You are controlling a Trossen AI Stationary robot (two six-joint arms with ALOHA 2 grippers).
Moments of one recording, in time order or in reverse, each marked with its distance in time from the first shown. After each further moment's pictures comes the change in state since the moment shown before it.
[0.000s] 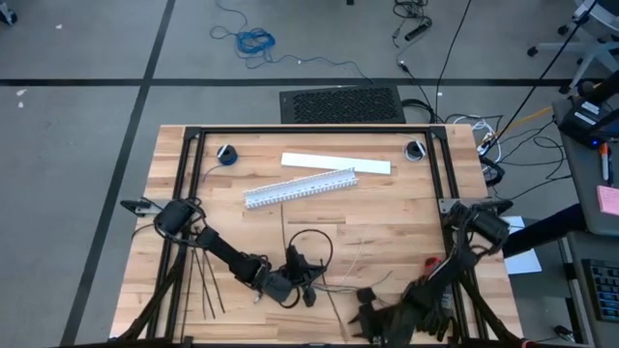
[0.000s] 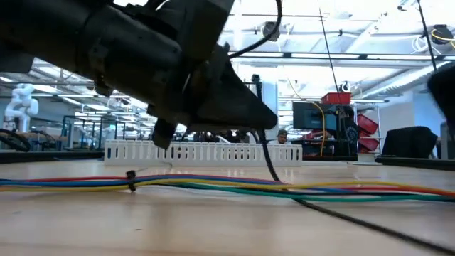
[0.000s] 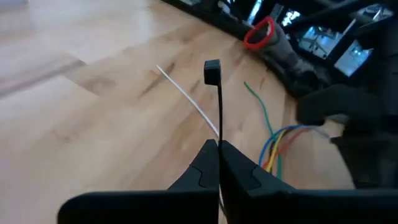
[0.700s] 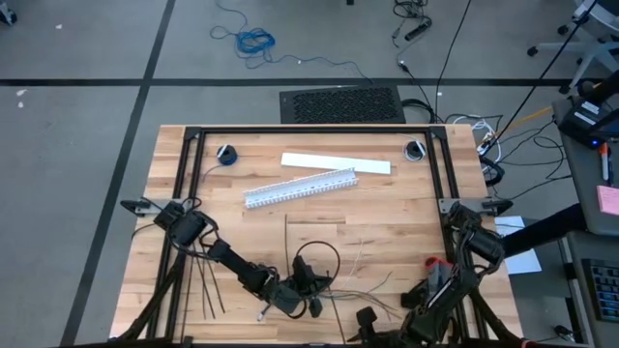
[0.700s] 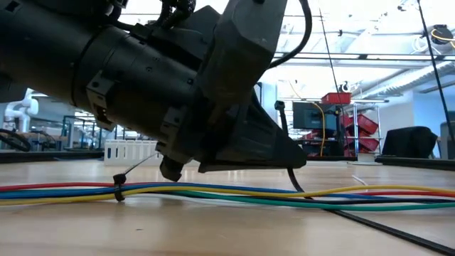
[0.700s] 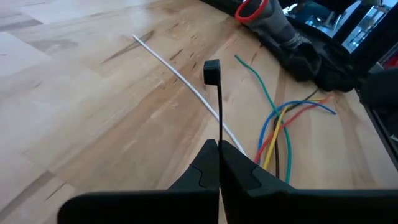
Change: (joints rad) left arm -0.023 0.139 0.124 -0.012 0.008 -0.024; right arm 0.092 0.141 0.306 -0.301 0.143 -0.029
